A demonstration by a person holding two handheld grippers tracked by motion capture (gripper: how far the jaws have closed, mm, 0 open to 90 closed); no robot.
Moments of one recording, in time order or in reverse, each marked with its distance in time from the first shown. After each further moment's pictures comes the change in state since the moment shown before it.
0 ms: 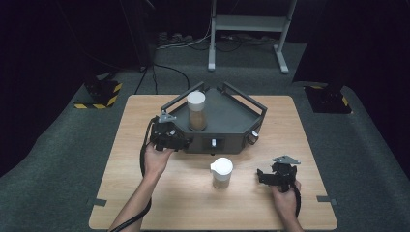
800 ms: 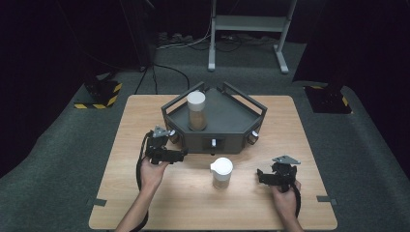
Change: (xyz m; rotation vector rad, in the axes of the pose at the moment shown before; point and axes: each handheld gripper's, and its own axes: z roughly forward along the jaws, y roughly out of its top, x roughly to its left) left arm 0.004 -0.043 0.003 0.025 0.016 -0.052; right arm 0.000 0.000 0.000 0.001 0.000 0.001
